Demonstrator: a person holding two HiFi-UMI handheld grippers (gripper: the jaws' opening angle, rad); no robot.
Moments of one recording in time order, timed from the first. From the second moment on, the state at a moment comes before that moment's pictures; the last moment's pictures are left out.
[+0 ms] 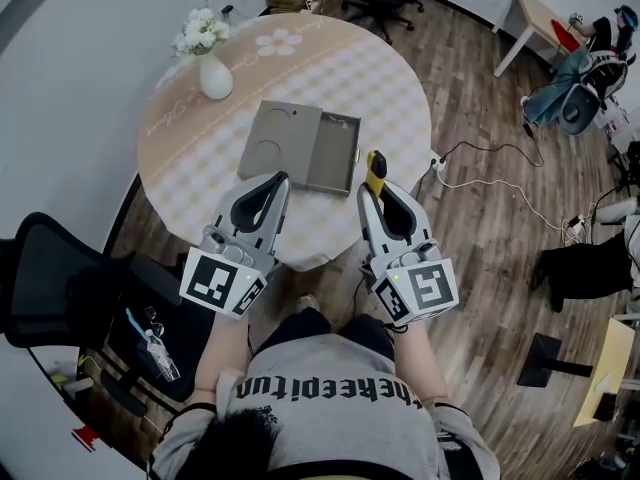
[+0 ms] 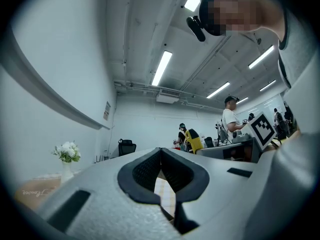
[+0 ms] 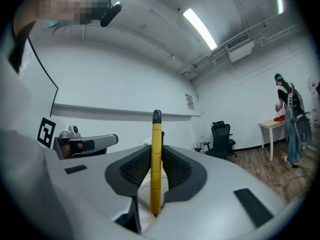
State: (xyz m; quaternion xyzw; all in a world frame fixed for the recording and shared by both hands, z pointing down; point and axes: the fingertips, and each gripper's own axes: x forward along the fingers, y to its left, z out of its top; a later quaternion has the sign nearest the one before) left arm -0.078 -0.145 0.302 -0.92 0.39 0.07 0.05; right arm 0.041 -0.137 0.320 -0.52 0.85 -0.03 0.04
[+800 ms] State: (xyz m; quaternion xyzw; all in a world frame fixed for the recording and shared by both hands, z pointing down) left arm -0.091 -0.192 0.312 -0.92 0.37 0.06 0.04; right arm 0.034 -0.184 0.339 -0.55 0.83 -0.06 0.03
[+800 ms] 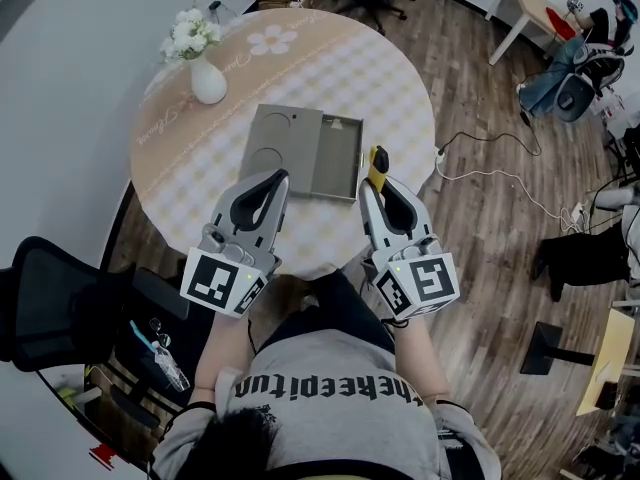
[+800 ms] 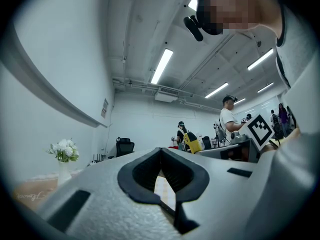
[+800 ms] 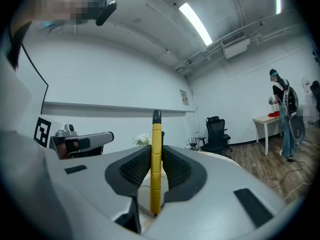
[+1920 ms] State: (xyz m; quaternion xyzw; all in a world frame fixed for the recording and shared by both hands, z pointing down) left arm -0.093 -0.316 0.351 -0.91 0.41 0.03 0.01; right arm 0.036 -0.342 0.498 -0.54 0.80 -0.26 -0.05
